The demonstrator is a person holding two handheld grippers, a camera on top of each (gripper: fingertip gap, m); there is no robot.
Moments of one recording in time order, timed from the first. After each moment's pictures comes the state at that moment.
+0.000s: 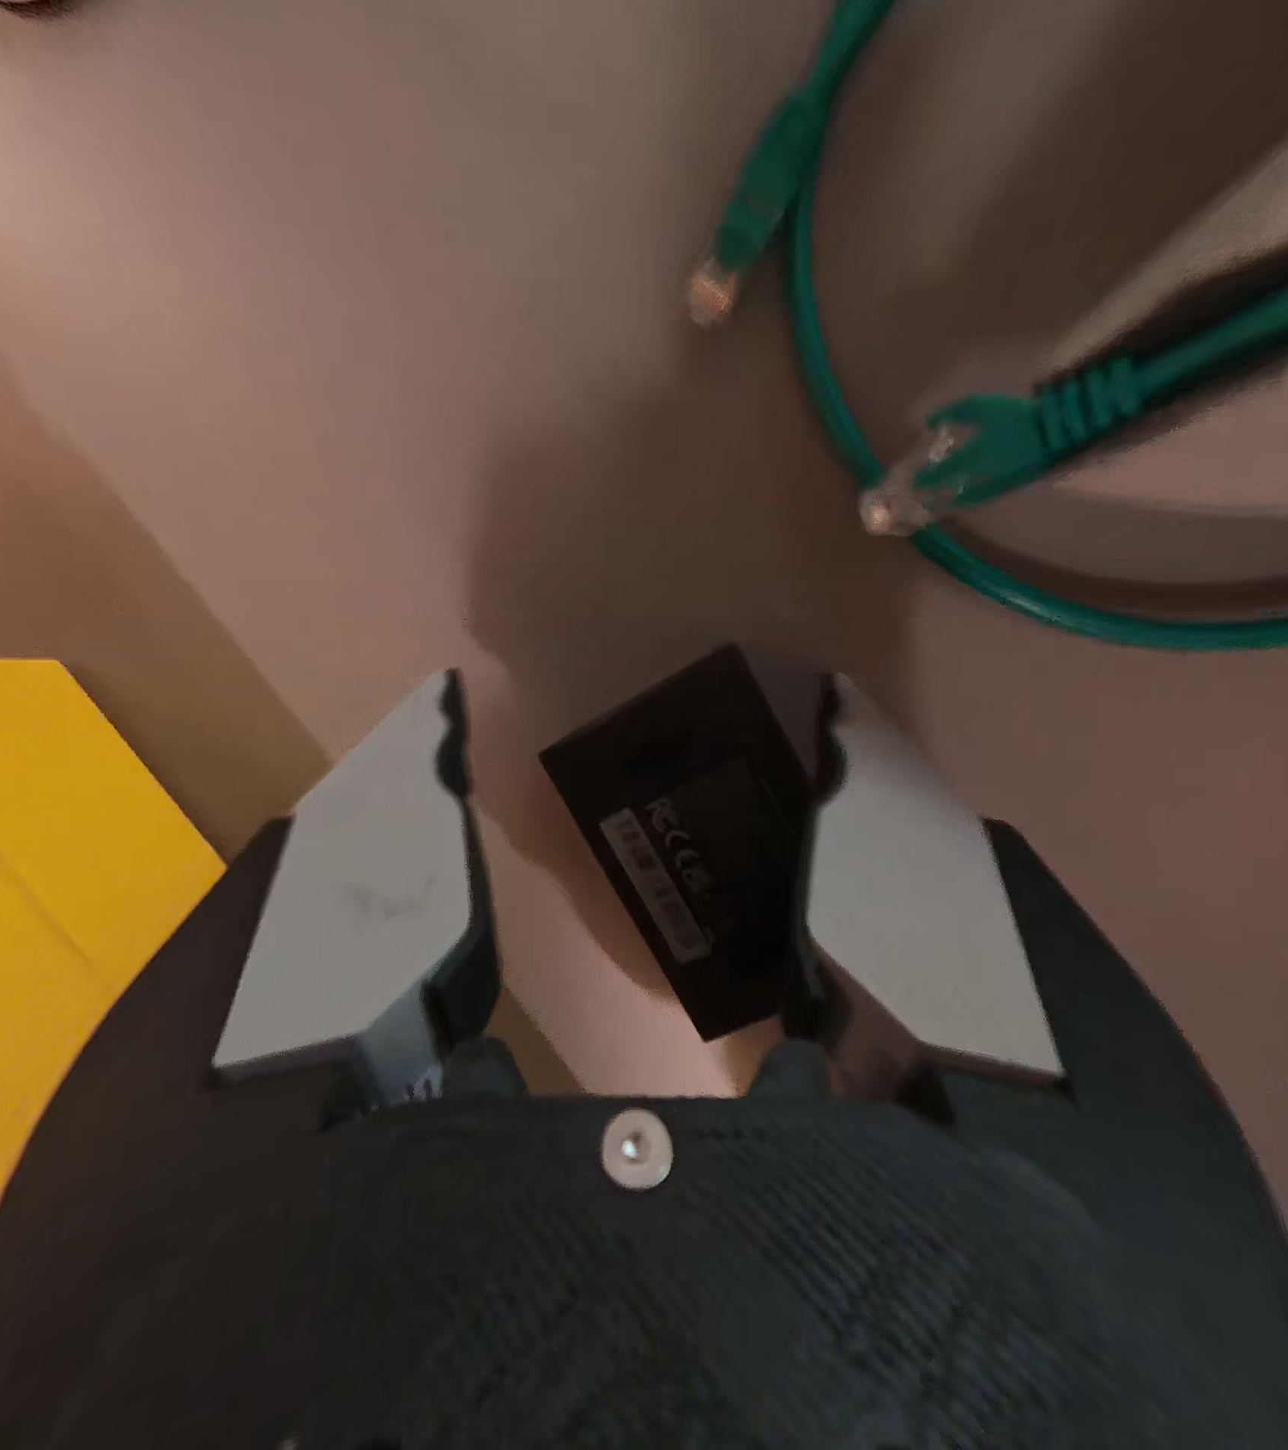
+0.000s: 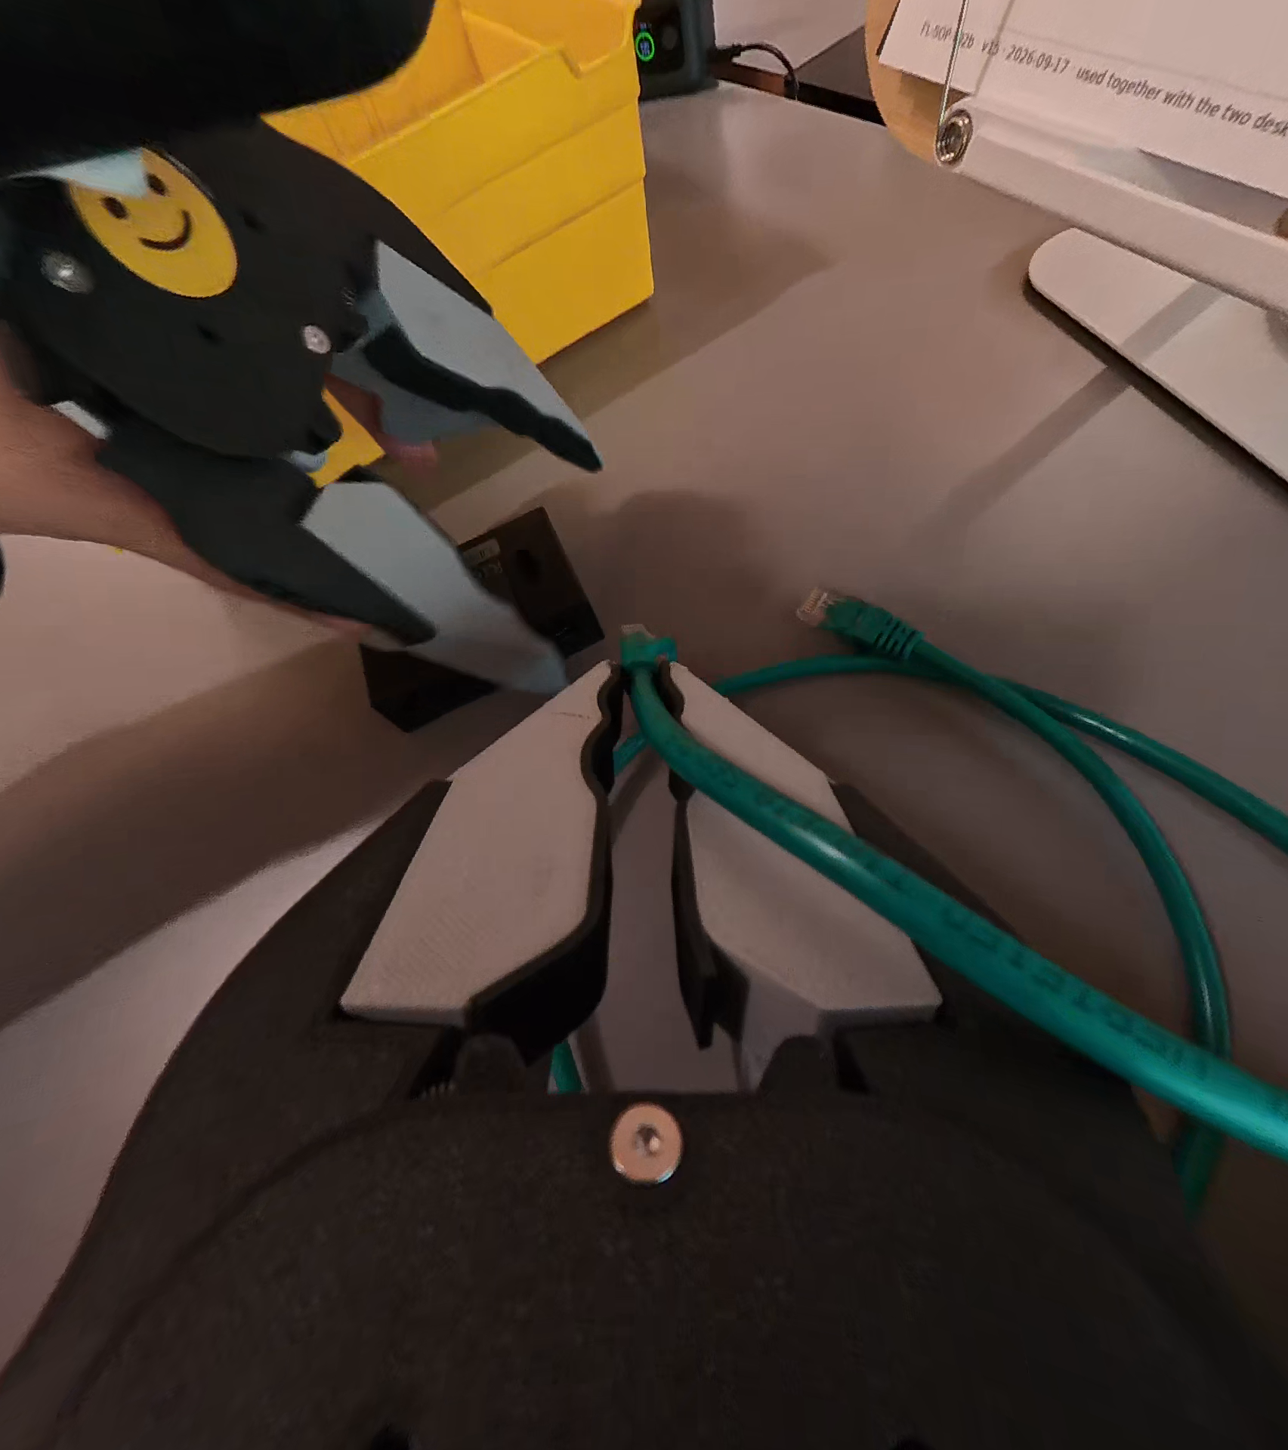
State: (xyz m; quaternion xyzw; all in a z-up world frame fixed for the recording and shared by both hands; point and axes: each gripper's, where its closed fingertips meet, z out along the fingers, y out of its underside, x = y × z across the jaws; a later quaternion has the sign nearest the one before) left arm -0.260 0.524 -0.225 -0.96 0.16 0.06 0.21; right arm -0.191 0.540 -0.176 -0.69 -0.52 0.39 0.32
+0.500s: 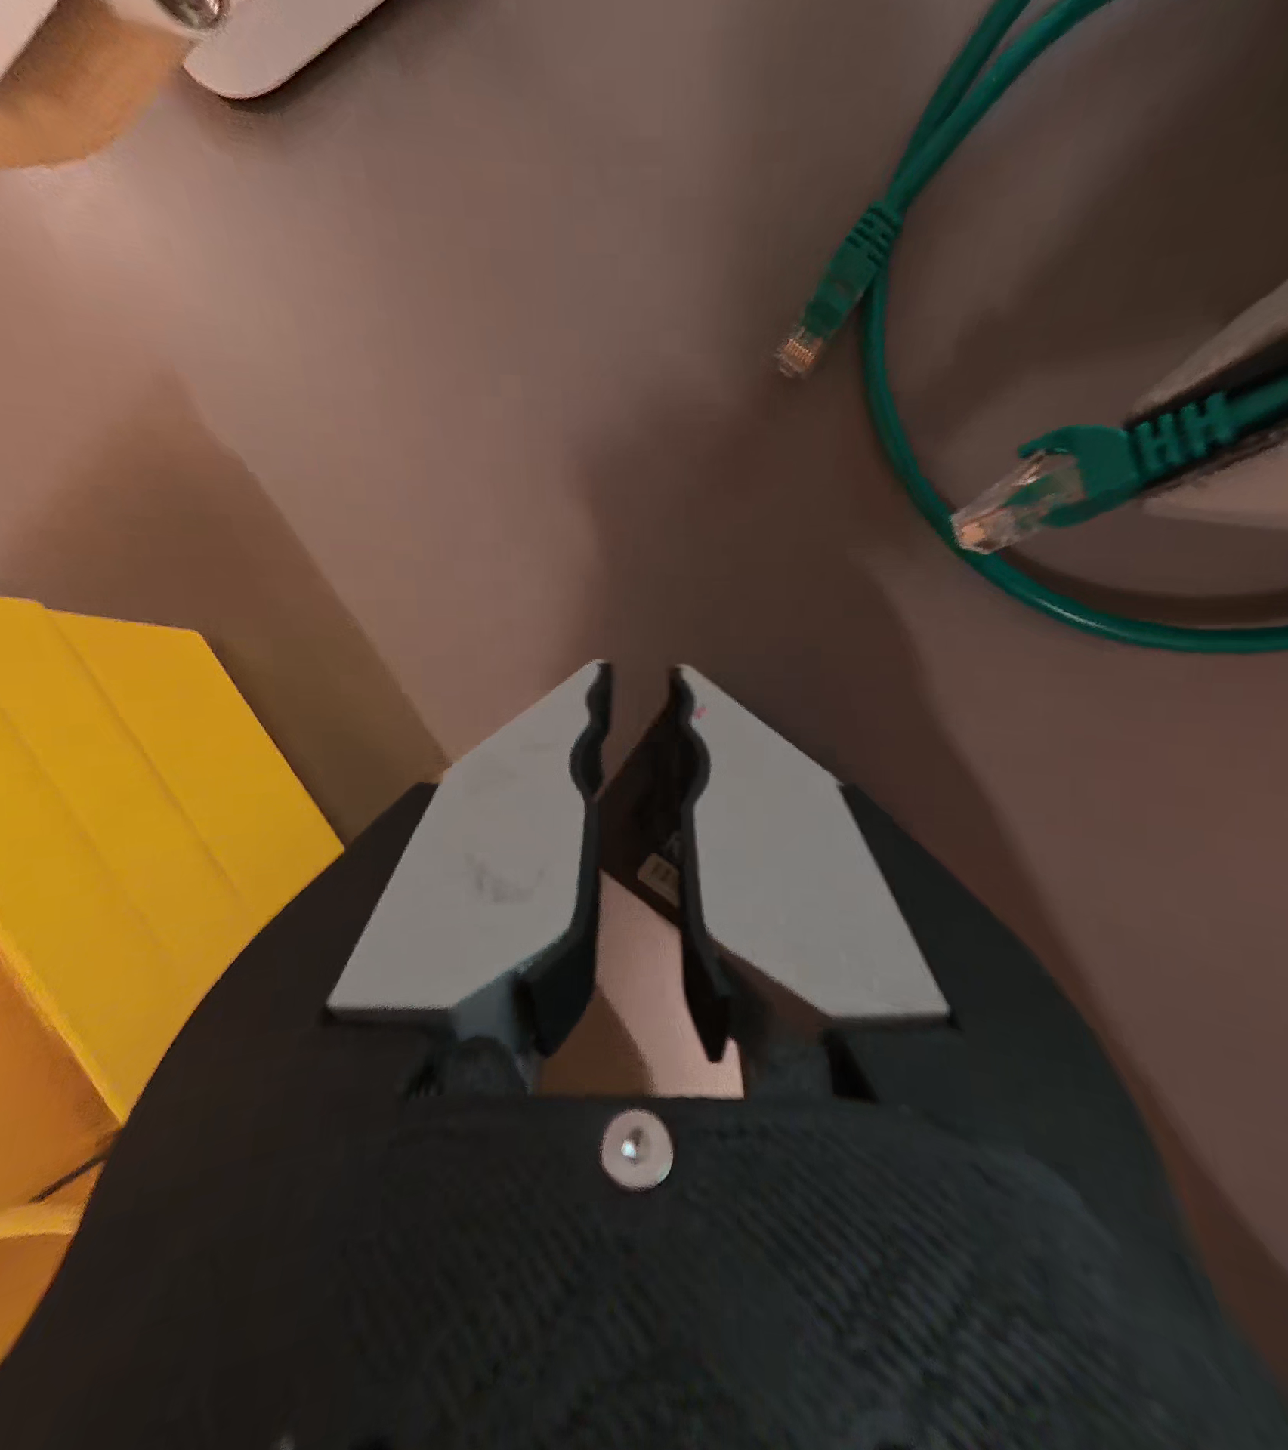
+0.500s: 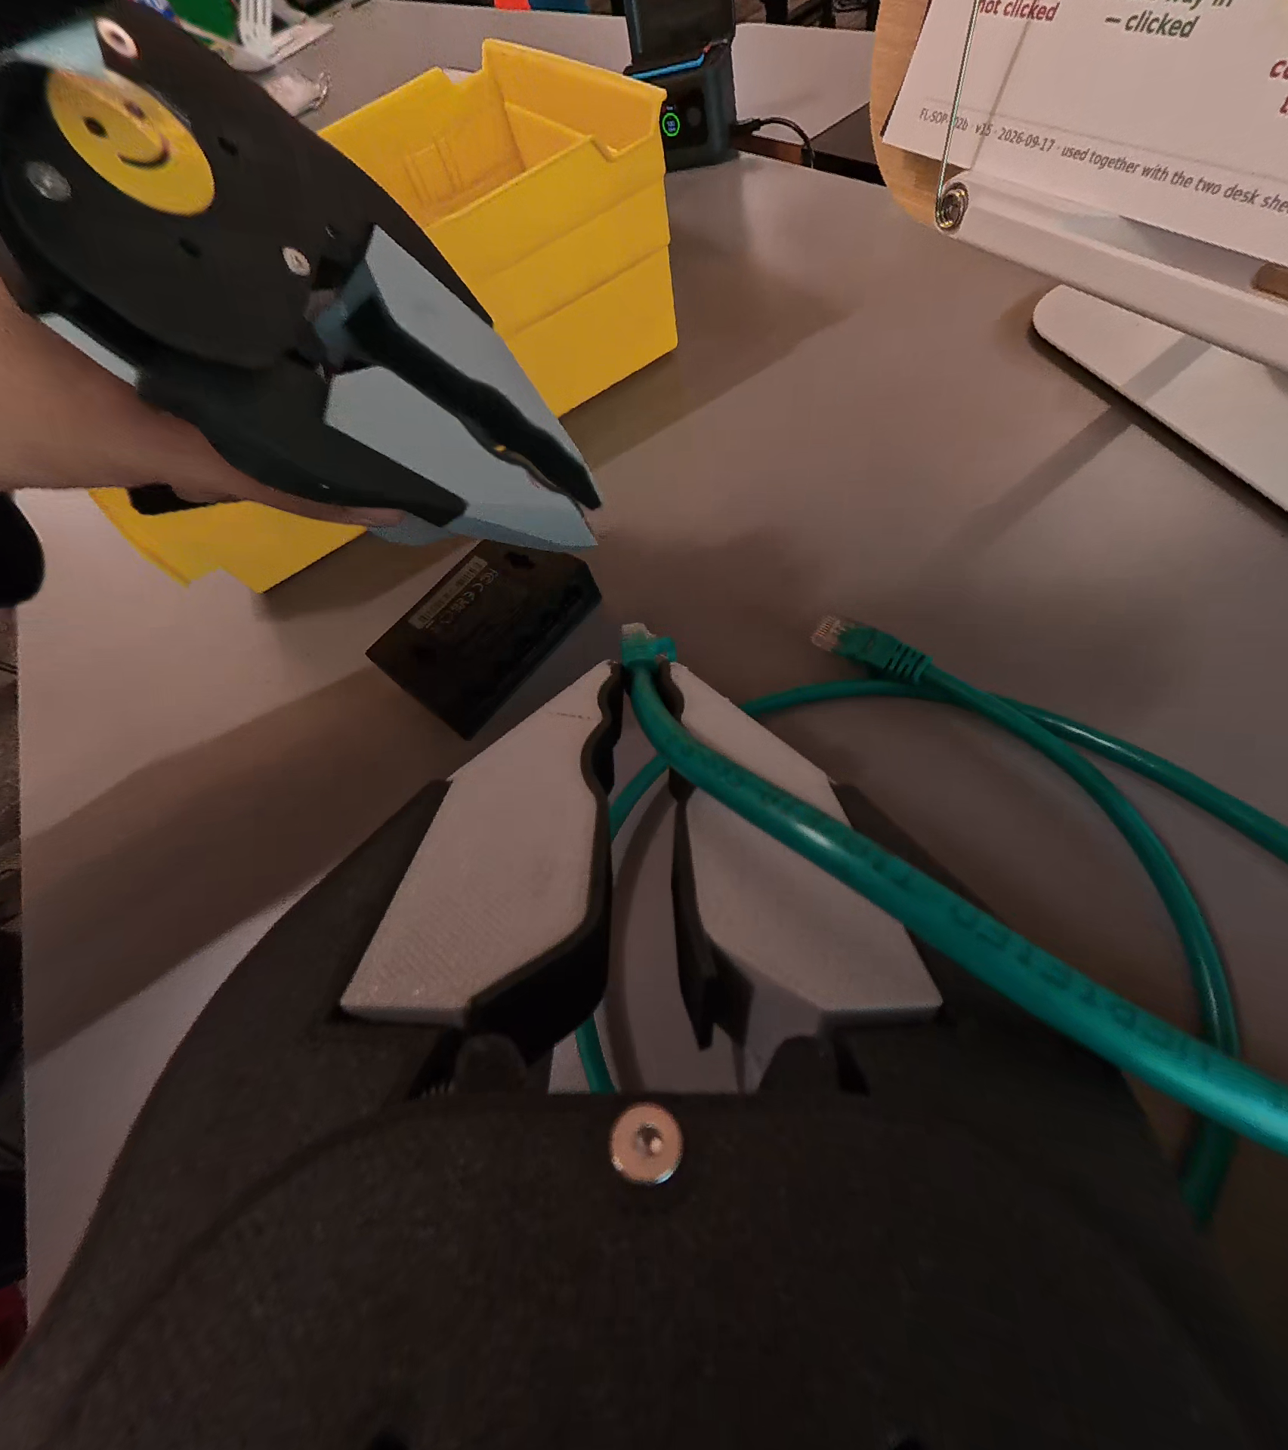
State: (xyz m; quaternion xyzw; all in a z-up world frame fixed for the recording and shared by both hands) left arm -0.278 0.525 -0.195 -0.96 0.13 0.07 0.24; right arm -0.189 0.537 -0.161 -0.68 -0.51 0.42 0.32
